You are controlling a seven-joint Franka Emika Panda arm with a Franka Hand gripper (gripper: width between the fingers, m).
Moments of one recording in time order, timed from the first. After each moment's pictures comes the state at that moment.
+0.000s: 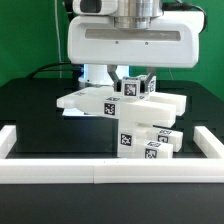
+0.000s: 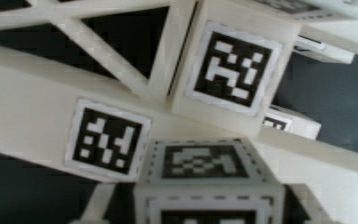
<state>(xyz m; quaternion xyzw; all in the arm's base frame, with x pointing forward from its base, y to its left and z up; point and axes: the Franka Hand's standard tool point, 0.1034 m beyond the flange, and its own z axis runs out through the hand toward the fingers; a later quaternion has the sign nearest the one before) 0.578 0.007 0.115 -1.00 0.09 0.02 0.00</state>
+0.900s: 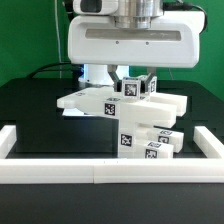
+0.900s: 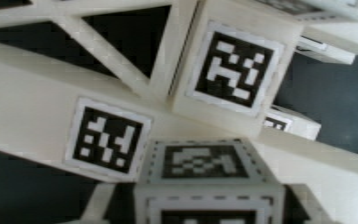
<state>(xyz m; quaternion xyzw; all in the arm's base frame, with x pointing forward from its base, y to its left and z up) 0.578 0.006 0.115 -1.00 0.09 0.02 0.00</state>
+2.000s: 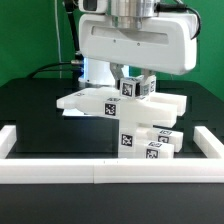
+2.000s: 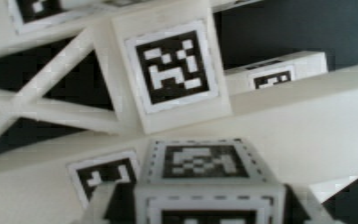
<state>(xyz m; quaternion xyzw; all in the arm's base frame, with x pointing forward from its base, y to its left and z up) 0.578 0.007 0.115 -0.92 0.40 0.03 0.00</state>
